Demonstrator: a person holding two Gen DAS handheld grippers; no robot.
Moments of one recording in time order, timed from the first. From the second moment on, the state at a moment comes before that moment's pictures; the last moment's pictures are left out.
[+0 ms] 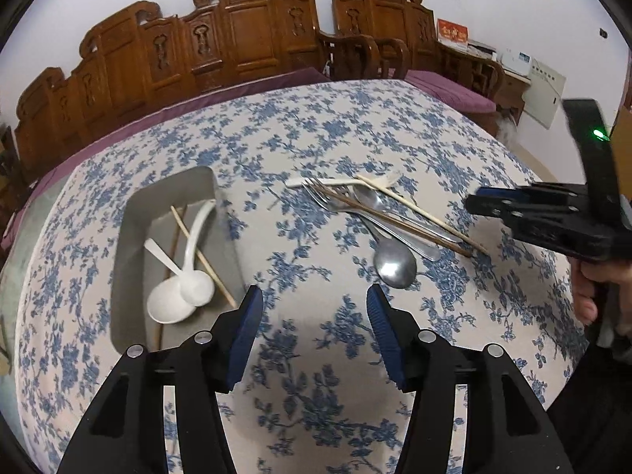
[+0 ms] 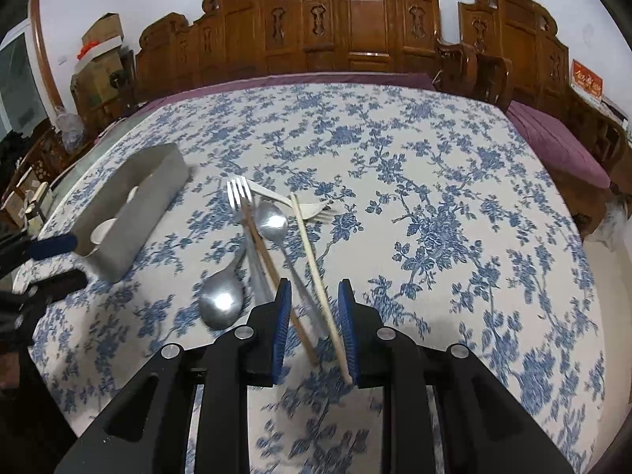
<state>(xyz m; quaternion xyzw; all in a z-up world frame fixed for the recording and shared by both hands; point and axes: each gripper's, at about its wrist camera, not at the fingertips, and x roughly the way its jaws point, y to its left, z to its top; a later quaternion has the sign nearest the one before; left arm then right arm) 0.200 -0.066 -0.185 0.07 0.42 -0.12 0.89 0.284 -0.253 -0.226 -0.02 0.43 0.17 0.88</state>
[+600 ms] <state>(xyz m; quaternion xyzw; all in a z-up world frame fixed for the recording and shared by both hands) 0.239 -0.108 -0.214 0.08 0.45 -0.09 0.88 0.333 -0.224 -0.258 -0.10 0.44 0.25 0.86</state>
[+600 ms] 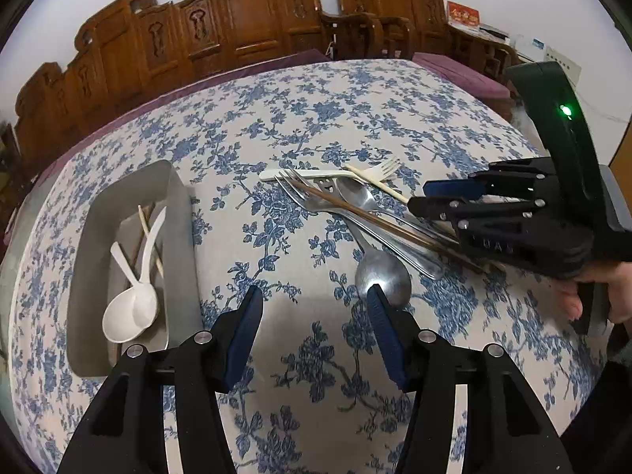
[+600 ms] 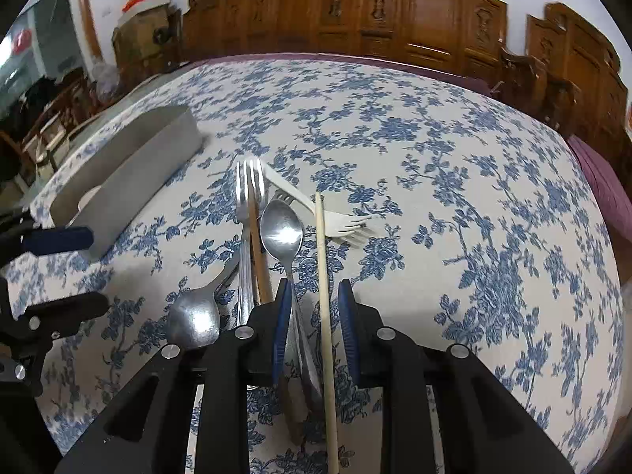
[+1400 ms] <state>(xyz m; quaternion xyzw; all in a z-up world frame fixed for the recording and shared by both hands) 0.281 -0.146 -0.244 0.07 0.49 -0.09 0.86 0.341 -0.243 -0.267 -0.10 0.47 0.23 0.85</state>
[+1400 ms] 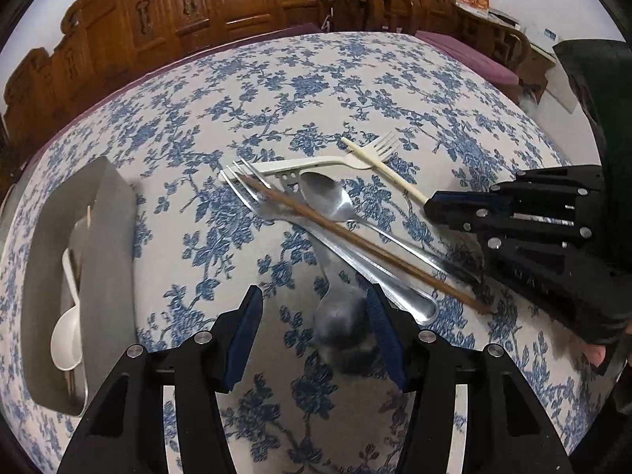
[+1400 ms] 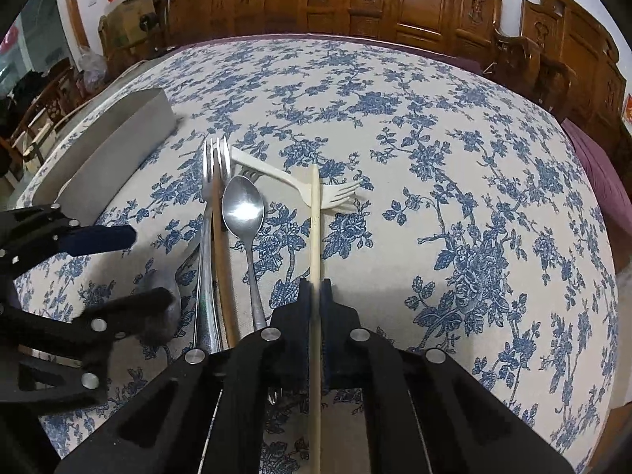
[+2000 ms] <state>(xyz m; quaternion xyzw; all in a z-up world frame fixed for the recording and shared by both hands) 0.267 -0.146 -0.247 0.04 0.51 -0.11 0.85 0.337 -0.237 -0.261 -0.10 0.46 0.24 0.85</state>
